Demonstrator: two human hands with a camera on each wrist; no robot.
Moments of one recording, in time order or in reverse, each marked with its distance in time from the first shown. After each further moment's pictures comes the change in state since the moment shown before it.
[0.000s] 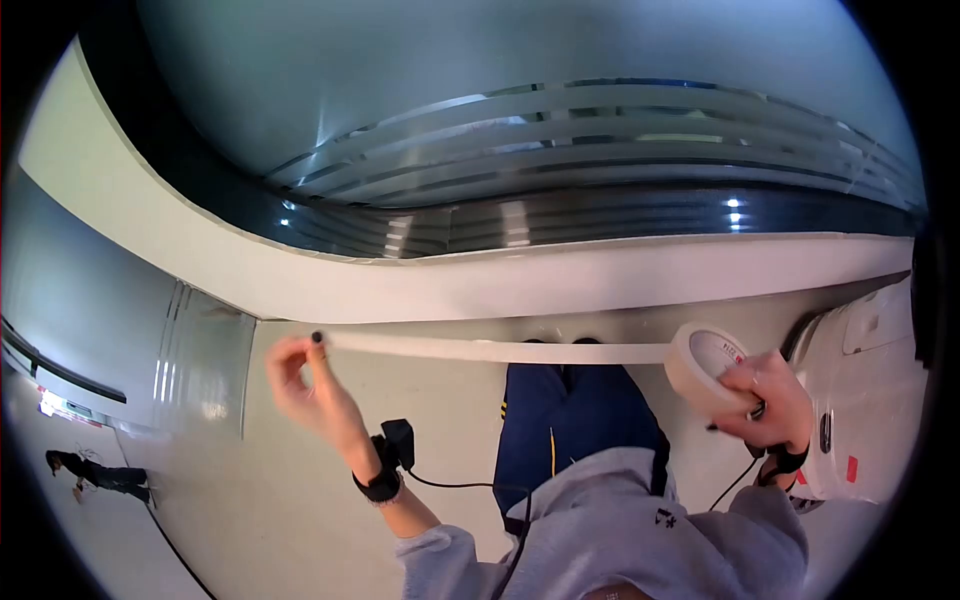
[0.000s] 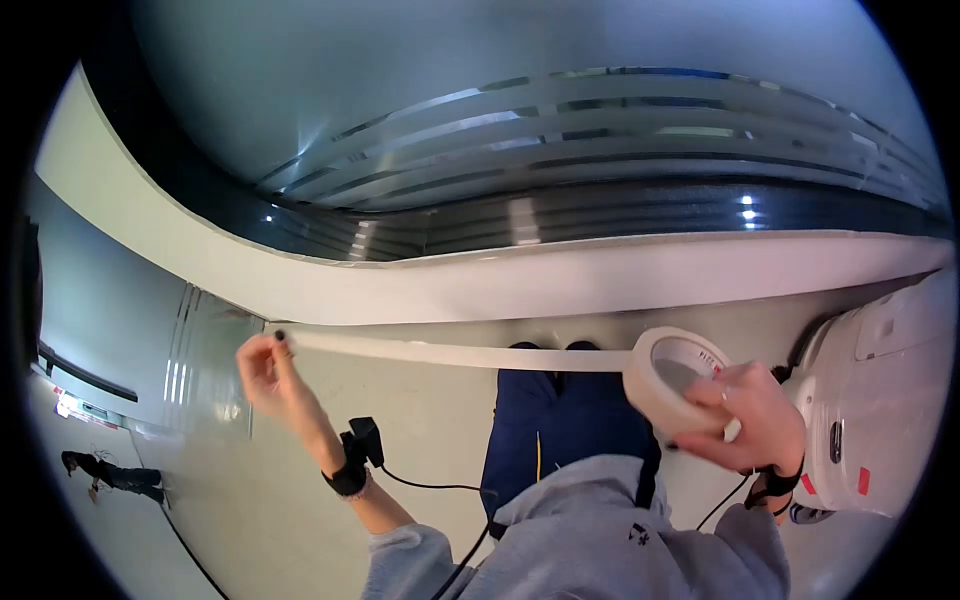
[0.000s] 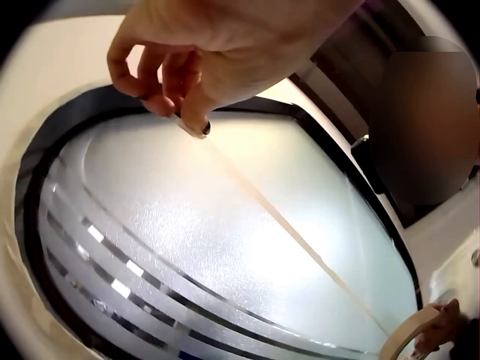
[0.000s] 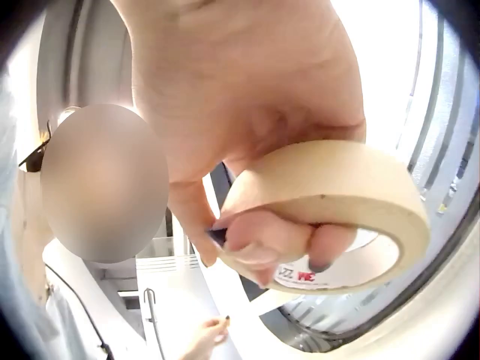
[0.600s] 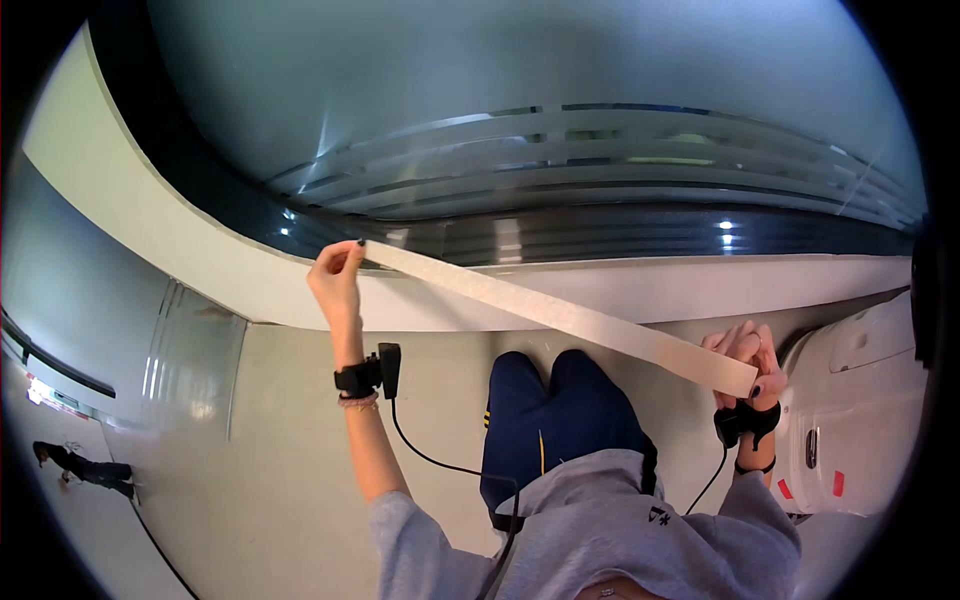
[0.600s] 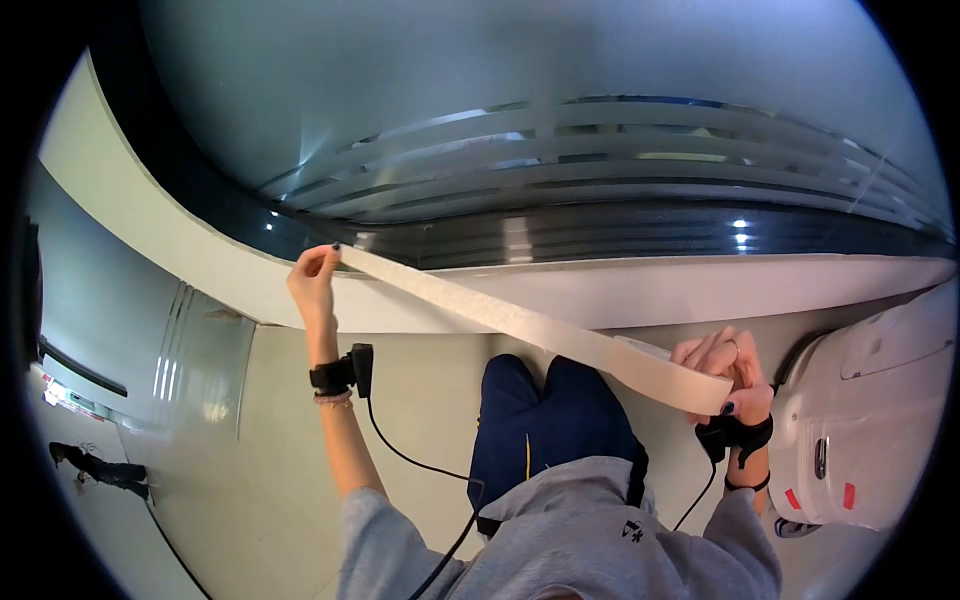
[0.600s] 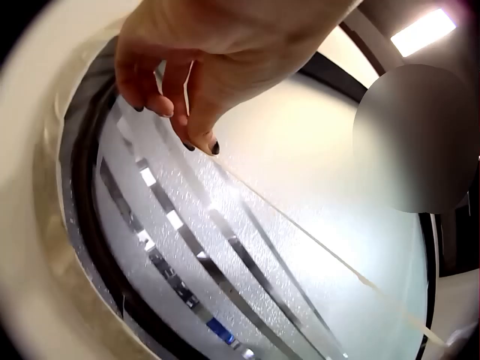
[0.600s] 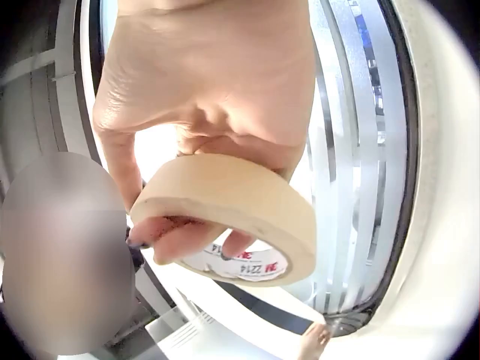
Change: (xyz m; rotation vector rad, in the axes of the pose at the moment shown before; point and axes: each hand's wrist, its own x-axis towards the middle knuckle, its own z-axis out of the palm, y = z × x) left_hand 0.059 -0.107 0.100 -0.244 -0.314 -0.228; right_hand 0.014 0.068 0.022 0.981 0.453 -0.153
